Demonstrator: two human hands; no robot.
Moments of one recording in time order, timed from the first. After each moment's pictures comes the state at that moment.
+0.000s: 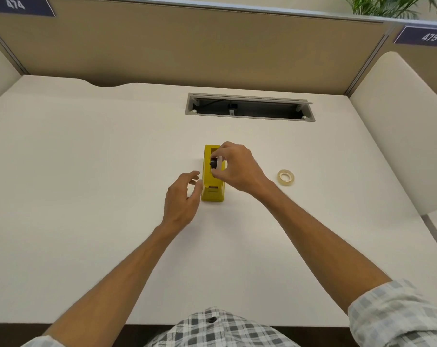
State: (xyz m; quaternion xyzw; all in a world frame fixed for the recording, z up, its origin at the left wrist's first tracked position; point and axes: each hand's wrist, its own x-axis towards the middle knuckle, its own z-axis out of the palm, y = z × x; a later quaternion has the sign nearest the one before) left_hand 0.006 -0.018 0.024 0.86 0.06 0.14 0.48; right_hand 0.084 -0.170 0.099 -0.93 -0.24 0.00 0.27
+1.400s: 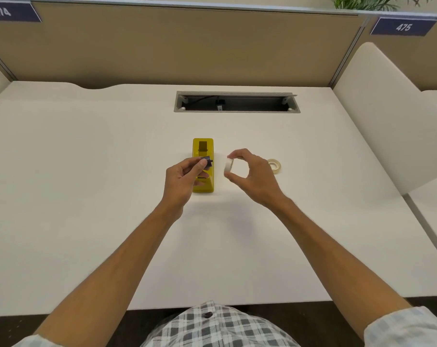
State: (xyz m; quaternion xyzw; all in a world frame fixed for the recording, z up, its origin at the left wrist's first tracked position) left_hand -0.002 -0.049 0.075 0.67 0.10 0.02 0.73; right_hand 0.031 -0.241 0.078 -0.88 -0.16 -0.05 0.44
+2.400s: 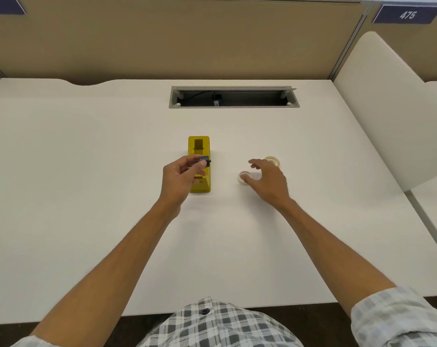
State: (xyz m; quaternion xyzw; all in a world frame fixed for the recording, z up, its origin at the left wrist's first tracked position) left_hand 0.011 -0.052 0.074 0.68 0.12 0.02 0.72; right_hand 0.064 -0.286 0.009 -0.94 -0.03 -0.02 0.33
